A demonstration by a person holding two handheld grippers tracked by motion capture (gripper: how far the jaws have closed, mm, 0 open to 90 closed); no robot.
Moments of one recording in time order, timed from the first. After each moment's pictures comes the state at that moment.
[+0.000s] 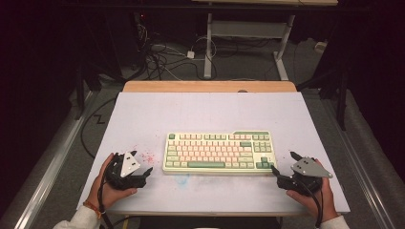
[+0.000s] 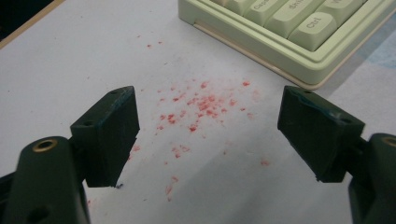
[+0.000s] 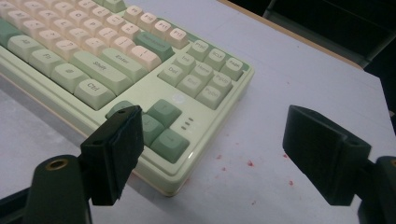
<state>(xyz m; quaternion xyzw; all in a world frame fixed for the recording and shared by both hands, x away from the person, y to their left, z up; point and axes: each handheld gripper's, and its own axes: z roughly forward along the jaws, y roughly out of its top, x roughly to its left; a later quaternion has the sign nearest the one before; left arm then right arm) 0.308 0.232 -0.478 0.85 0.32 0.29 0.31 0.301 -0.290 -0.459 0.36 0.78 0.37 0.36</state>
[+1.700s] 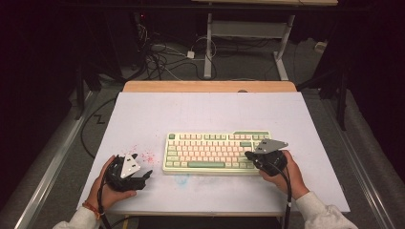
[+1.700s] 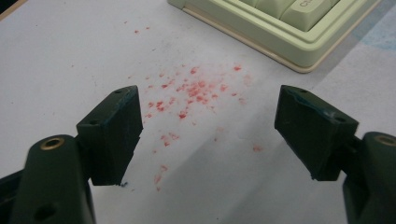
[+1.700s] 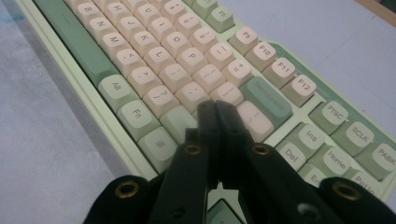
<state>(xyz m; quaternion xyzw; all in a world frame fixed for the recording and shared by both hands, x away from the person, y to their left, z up) 0.307 0.234 -0.484 0.86 0.32 0.27 0.30 0.357 -0.213 -0.447 0.28 0.87 0.33 0.23</state>
